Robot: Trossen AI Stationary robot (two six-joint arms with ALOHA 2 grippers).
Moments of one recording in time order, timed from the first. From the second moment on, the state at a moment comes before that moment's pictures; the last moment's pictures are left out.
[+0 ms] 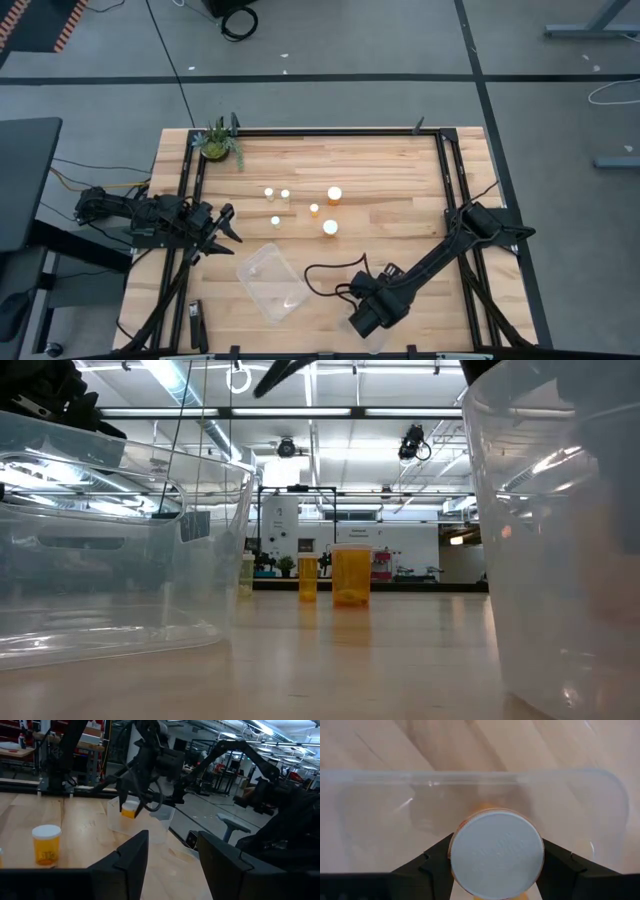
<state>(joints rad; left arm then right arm) -0.21 0.02 0.01 0.08 0.25 -0.23 0.65 2.08 1.61 -1.15 0.14 1.34</state>
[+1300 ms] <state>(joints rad) -0.21 0.02 0.01 0.08 0.24 -0.23 0.66 2.08 1.61 -1.11 0.21 1.38</state>
